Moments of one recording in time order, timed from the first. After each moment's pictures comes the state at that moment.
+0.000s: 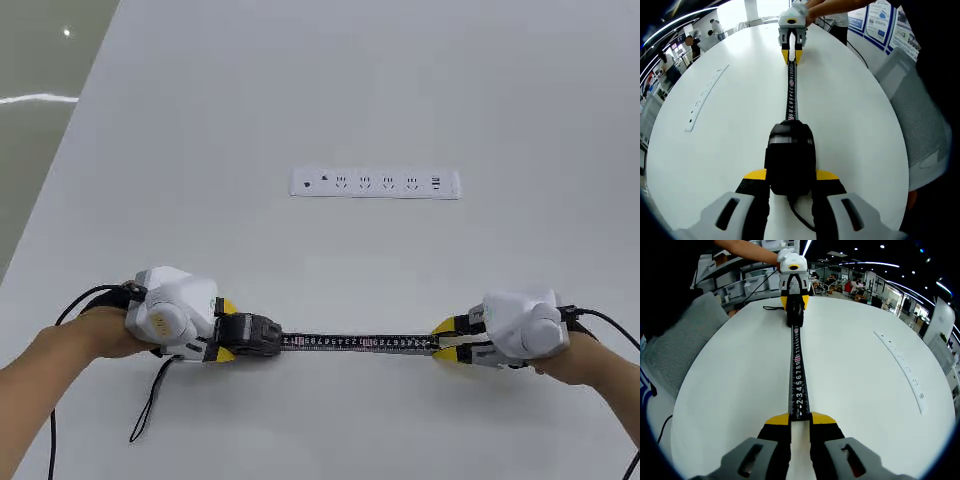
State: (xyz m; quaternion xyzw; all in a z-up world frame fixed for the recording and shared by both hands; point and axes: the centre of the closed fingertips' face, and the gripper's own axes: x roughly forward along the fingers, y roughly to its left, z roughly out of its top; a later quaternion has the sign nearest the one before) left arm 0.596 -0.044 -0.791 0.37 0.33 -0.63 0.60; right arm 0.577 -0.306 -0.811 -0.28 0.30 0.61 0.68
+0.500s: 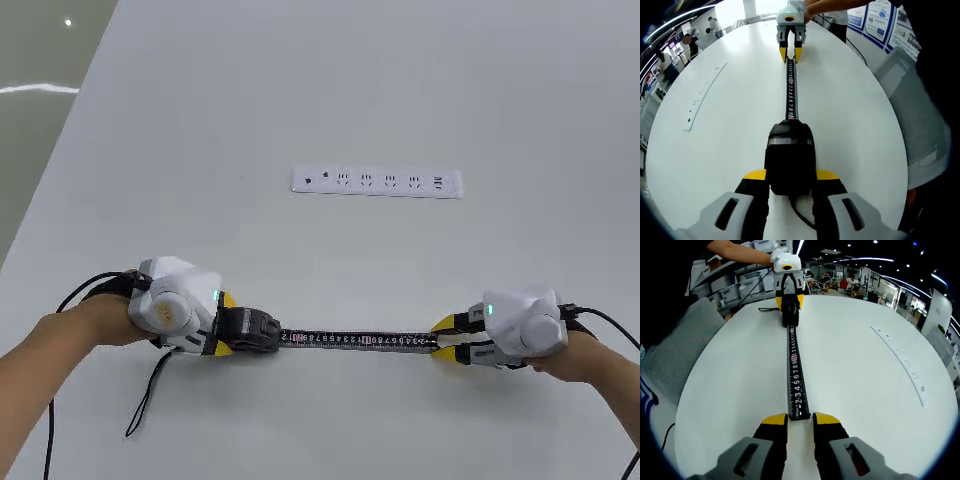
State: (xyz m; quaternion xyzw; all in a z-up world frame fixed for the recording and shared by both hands) left arm 0.597 -0.043 -0.792 0.38 0.34 -0.63 0.59; right arm 0.577 -0.306 -0.814 -0.26 0.32 0.59 0.69
